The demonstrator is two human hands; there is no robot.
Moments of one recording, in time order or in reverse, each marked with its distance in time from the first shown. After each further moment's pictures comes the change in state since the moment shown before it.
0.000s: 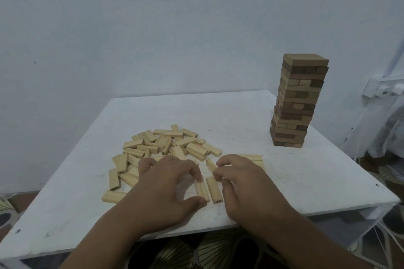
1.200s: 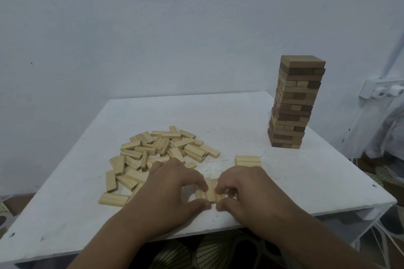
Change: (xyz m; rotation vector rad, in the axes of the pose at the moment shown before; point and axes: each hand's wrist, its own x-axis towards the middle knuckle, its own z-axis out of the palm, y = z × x) left_hand 0.004 0.003 0.010 -0.054 -0.038 0.042; right_hand 0.002 -0.005 -0.020 -0.012 -0.270 0.155
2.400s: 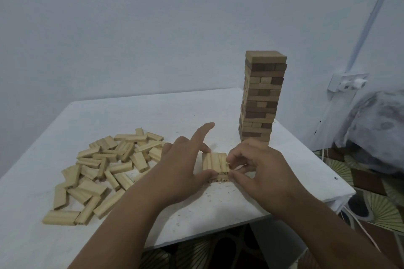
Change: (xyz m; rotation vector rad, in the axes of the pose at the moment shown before) left_hand 0.083 0.046 0.030 -0.128 -0.004 0.036; right_hand -0.009 0.087 -0.027 0.251 0.400 -0.037
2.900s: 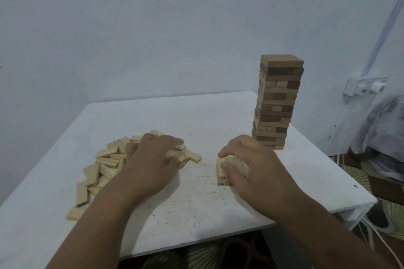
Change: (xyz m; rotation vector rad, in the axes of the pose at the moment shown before) left_hand -0.021 -0.044 -0.039 0.133 0.187 -0.217; right_hand 0.013 -0.034 0.017 -0.136 -0.017 -0.127
